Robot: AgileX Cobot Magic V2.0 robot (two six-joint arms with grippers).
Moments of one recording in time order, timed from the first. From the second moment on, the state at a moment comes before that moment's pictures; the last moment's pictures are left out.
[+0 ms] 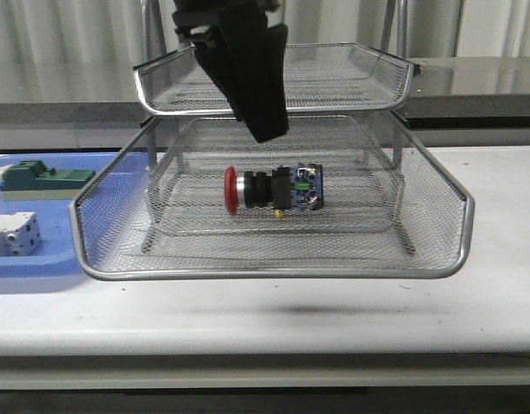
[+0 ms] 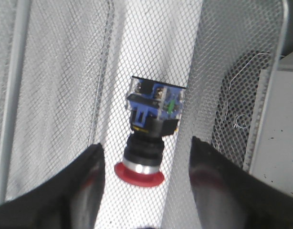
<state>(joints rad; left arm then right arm) -0.69 1.85 -1.74 -0.18 1.22 0.70 0.05 0.68 -0.76 0.04 1.01 0.03</state>
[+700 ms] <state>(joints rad) -0.28 1.56 -1.69 -0.14 1.25 0.51 0.05 0.68 -0.76 0.04 1.01 0.03</state>
